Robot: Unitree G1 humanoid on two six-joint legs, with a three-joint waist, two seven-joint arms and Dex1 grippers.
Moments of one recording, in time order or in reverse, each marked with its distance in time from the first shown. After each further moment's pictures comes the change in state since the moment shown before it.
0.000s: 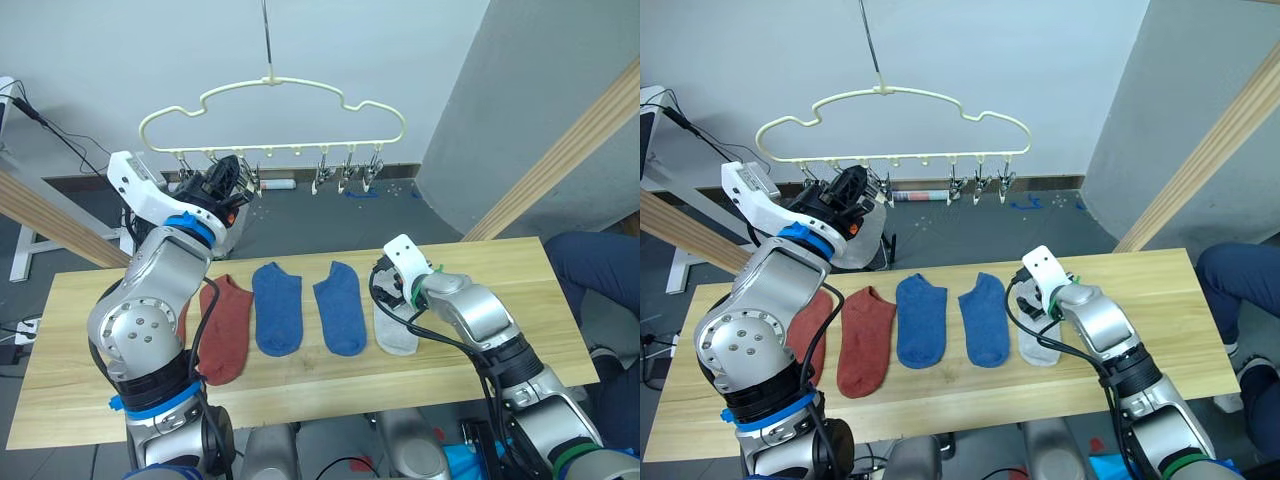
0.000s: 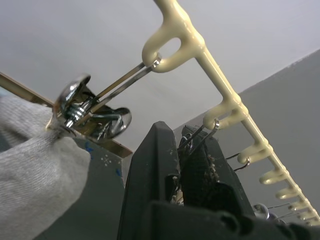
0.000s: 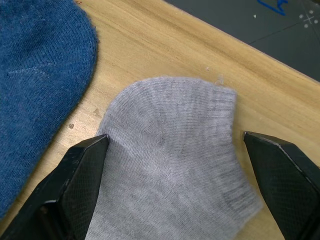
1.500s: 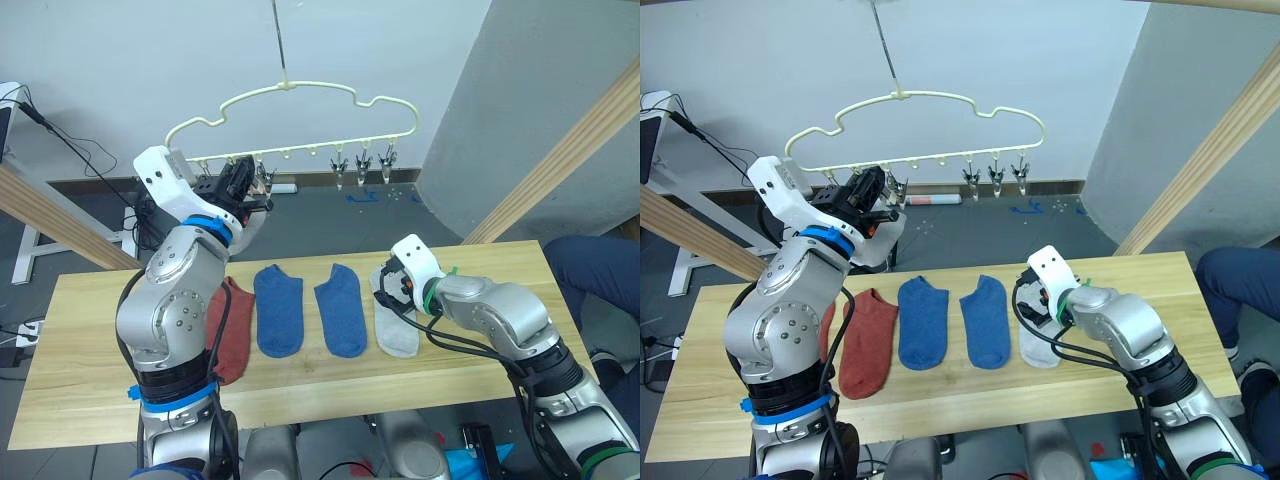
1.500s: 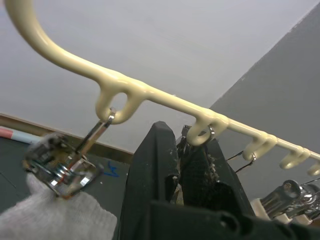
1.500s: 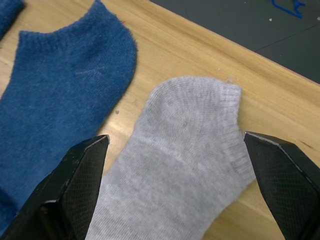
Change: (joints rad) left arm 0.001 -0.021 -0.135 0.042 0.413 -0.098 -0.263; right arm 0.026 -0.149 0.009 -0.221 0.313 0.113 -0.126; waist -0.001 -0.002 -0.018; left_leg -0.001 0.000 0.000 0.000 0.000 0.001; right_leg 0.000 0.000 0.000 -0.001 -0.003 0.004
